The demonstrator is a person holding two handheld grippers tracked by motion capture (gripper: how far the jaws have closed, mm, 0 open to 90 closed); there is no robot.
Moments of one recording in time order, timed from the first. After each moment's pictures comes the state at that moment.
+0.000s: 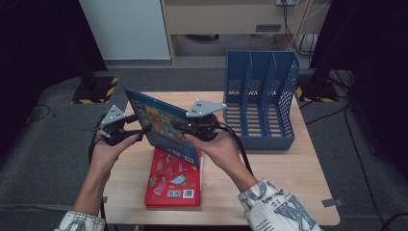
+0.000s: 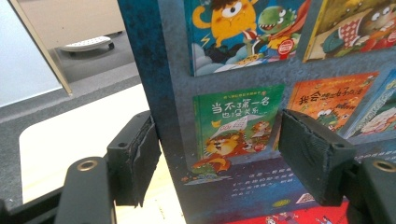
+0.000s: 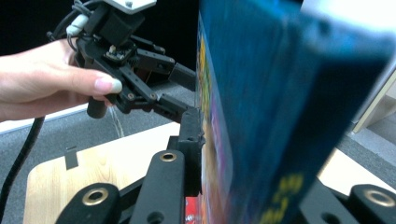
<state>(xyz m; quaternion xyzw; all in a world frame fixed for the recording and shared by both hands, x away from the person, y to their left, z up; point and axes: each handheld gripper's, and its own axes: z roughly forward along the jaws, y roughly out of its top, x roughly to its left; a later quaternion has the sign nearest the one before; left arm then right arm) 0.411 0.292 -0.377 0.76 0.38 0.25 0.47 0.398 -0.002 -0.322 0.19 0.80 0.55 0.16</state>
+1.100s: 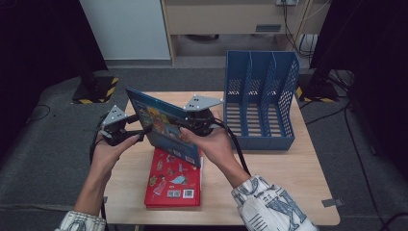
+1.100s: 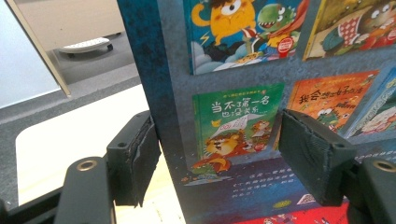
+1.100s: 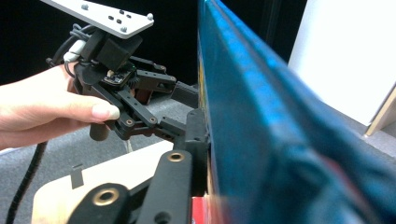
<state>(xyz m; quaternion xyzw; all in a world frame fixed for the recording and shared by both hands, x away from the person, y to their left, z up) 0.411 0.289 -0.378 0.76 0.38 0.25 0.47 0.409 0.008 -0.321 0.21 0.78 0.57 0.13</state>
